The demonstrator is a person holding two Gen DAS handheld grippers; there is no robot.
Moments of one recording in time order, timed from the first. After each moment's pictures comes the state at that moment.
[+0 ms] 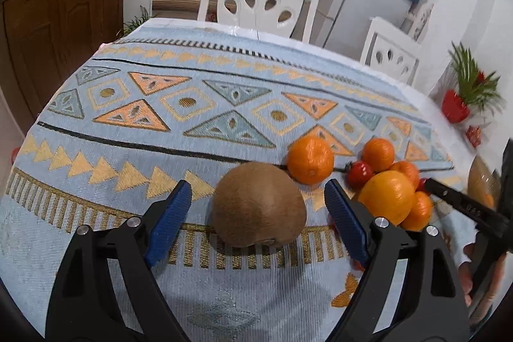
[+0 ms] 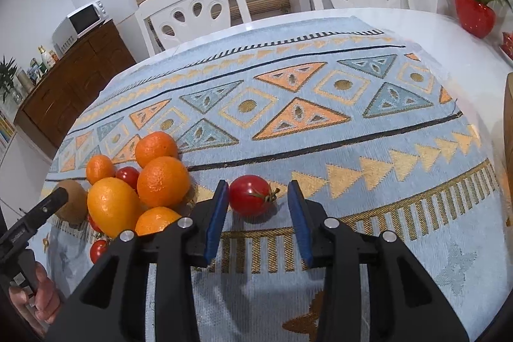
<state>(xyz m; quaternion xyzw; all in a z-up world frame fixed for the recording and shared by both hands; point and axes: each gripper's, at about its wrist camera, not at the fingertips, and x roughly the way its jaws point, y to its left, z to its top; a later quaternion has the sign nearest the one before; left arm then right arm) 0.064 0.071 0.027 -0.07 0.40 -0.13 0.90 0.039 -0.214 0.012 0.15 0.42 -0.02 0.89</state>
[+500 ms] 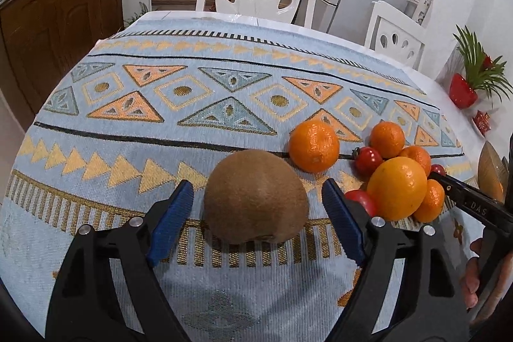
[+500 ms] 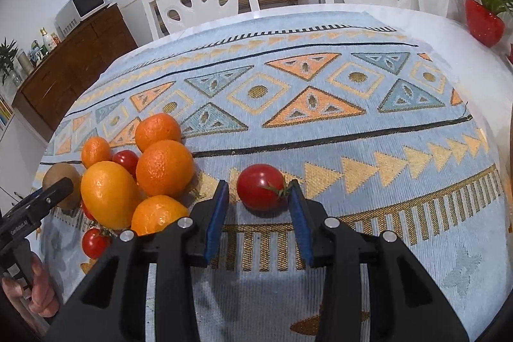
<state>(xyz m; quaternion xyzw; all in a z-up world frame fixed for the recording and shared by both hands) 0.067 0.065 0.021 -0.05 0.42 -0.12 0.90 0.045 -0.202 0.004 0.13 0.44 -0.01 0.89</state>
